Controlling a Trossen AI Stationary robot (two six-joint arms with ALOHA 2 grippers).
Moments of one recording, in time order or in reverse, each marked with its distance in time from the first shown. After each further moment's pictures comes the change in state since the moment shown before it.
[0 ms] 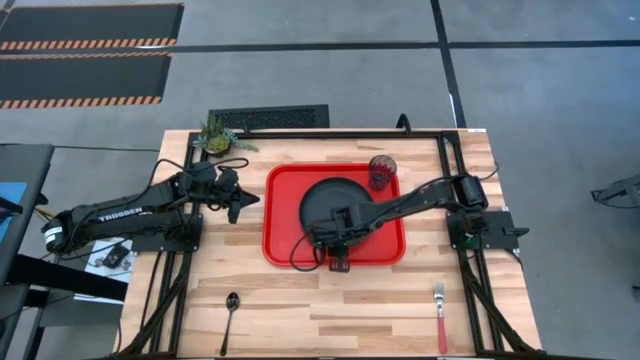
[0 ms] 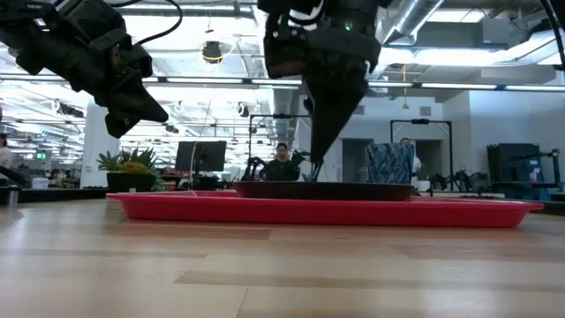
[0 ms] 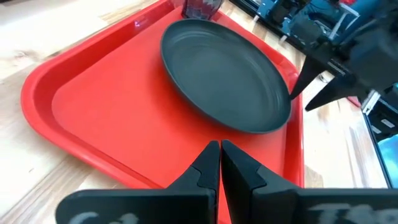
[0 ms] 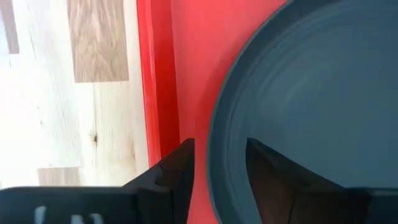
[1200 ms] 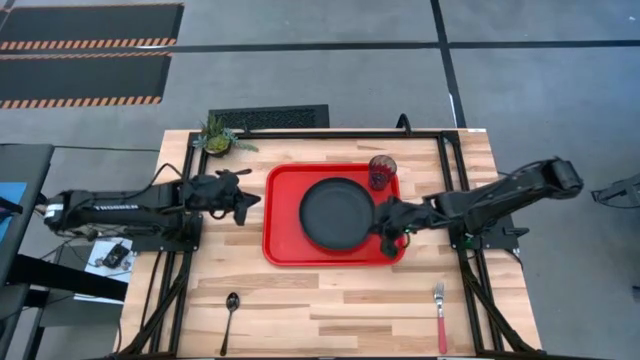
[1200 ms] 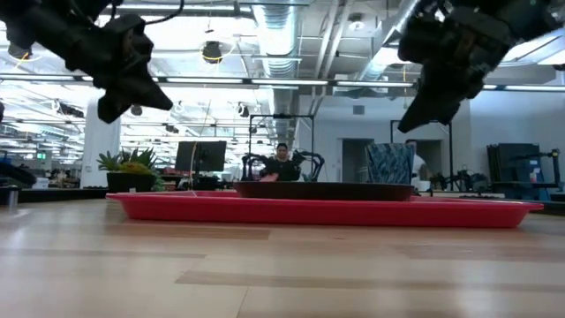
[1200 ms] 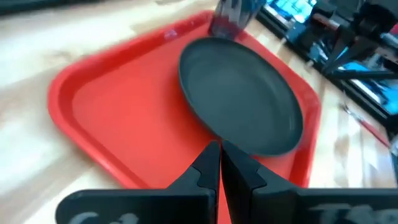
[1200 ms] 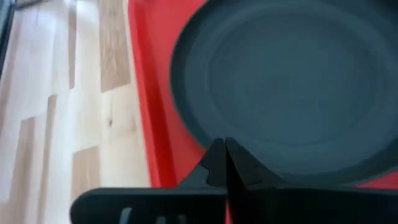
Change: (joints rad) left arm -0.316 0.030 0.092 -0.070 -0.444 -0.256; right arm 0.000 -0.836 -0.957 0.653 0.095 0.239
